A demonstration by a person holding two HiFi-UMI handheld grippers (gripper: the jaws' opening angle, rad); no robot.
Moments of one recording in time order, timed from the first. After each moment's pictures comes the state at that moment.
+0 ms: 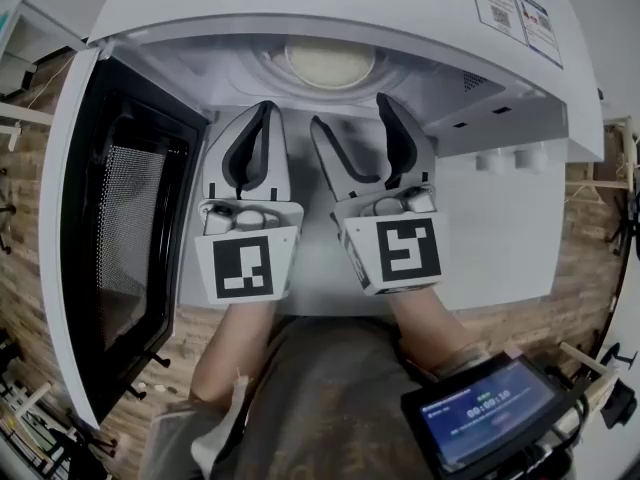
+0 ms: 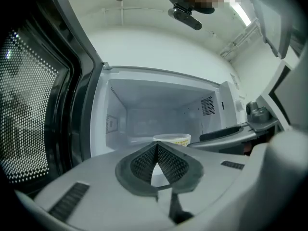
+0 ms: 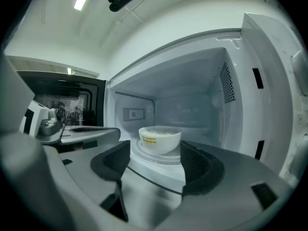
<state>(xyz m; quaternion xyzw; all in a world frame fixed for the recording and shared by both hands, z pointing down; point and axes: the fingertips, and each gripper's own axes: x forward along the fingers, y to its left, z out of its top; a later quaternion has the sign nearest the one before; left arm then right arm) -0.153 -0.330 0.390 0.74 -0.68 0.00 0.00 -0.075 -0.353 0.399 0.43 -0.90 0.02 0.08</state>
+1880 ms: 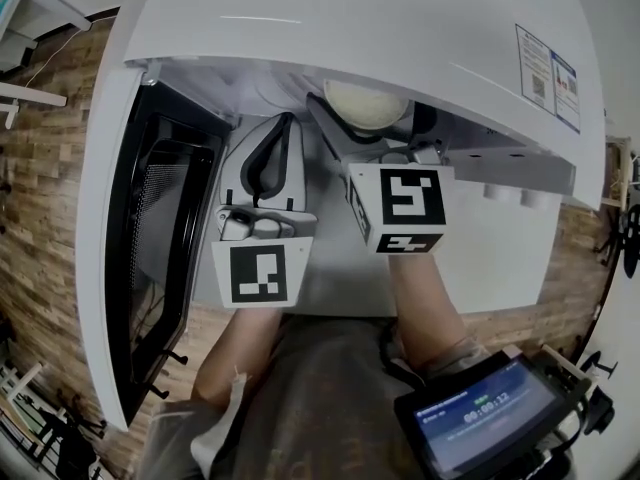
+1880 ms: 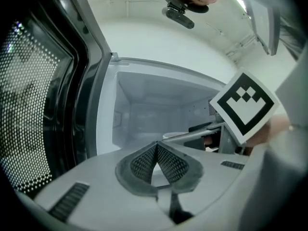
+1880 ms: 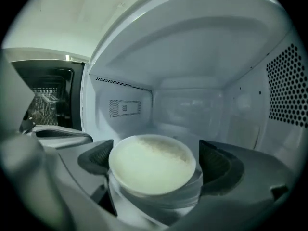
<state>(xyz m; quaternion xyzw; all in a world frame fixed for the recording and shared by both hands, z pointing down) -0.170 -0.336 0.393 0.73 -0.68 0.01 0.05 -0.113 -0.414 0.396 0.43 -0.89 0.02 0.16</state>
